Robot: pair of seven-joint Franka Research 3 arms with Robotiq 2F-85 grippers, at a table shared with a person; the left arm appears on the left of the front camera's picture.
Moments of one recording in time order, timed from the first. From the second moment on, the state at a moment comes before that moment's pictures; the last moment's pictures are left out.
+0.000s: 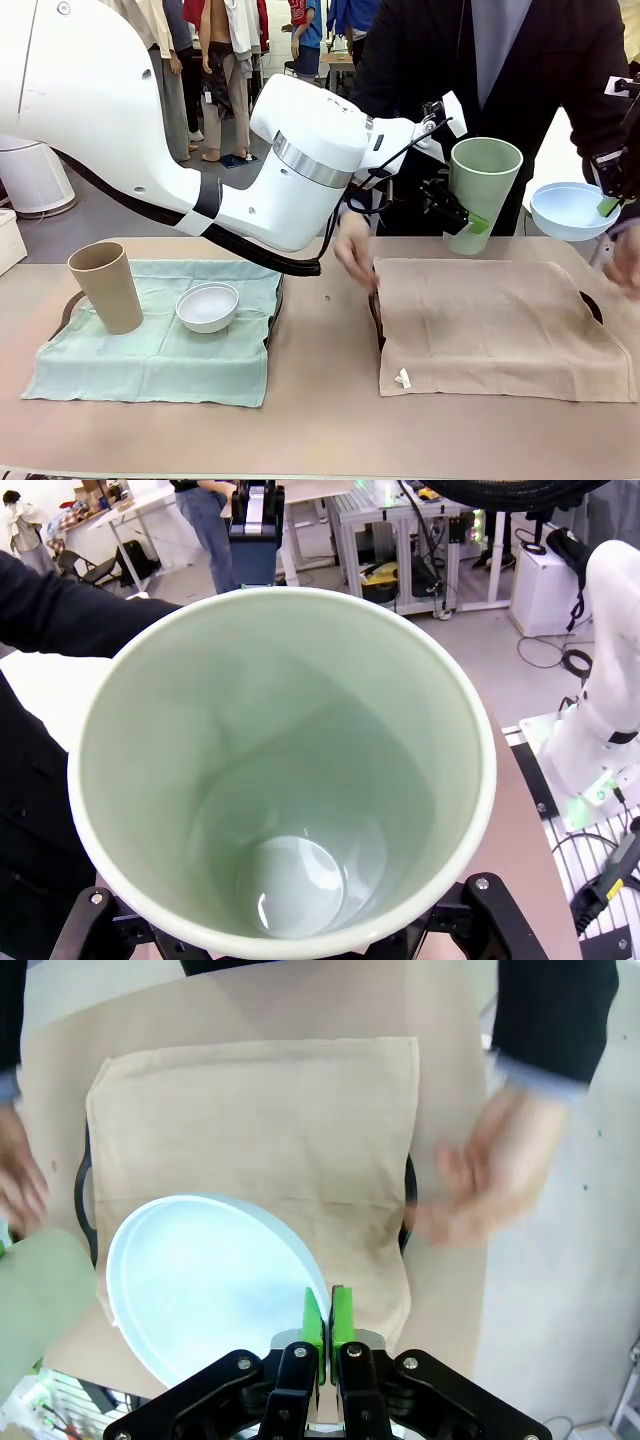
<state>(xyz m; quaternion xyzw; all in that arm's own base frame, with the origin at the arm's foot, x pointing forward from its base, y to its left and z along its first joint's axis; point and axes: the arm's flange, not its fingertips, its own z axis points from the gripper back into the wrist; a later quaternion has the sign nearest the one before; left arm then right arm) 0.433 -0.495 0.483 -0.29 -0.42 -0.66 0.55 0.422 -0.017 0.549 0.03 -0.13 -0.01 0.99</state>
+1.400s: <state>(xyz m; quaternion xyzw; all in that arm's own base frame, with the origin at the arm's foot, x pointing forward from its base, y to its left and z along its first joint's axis) 0.433 -0.495 0.483 -0.29 -0.42 -0.66 0.55 0.422 -0.017 0.549 0.03 -0.13 -0.01 0.99</state>
